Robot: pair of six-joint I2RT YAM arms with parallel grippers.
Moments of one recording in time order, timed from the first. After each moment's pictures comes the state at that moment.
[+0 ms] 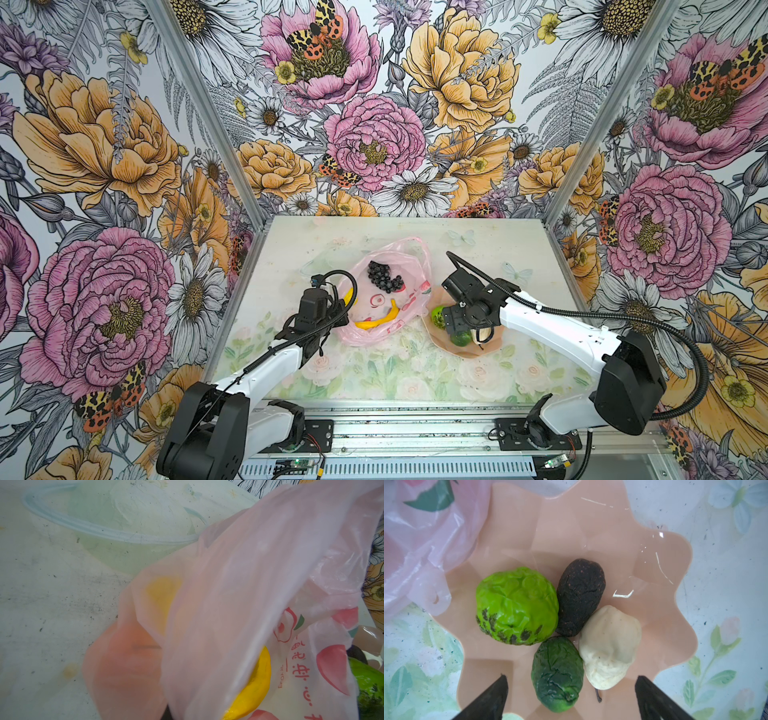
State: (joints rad) left arm -0.29 1.16 0.46 0.03 0.03 -0.48; right arm 0.67 1.44 1.12 -1.00 0.25 0.50
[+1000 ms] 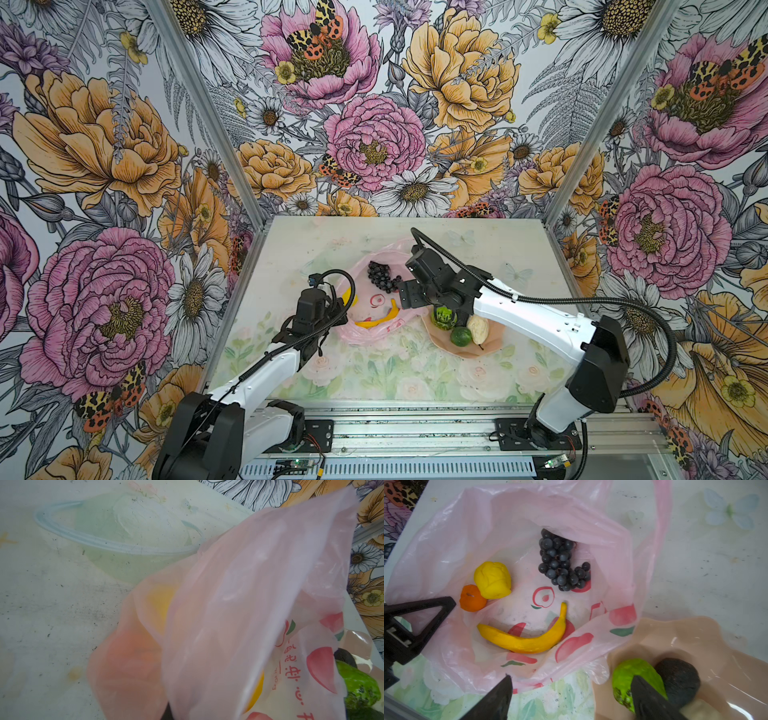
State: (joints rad) left arm -0.29 1.08 0.44 0.02 0.01 -0.49; right arm 0.86 1.70 1.49 -0.72 0.17 0.51
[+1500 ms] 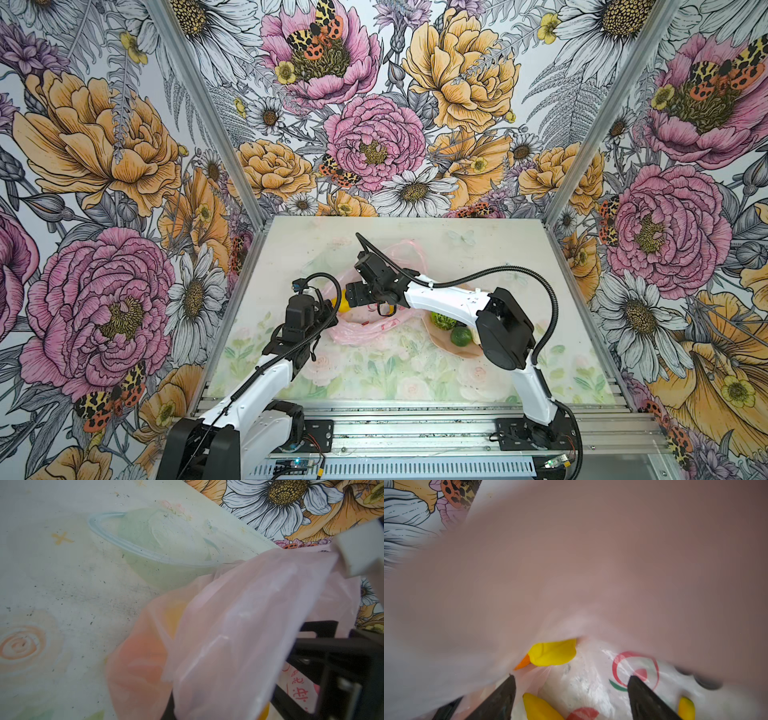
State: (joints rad) left arm -0.19 1.01 0.39 0.02 0.00 -0.56; right arm 0.89 2.22 1.83 -0.47 -0.02 0.57
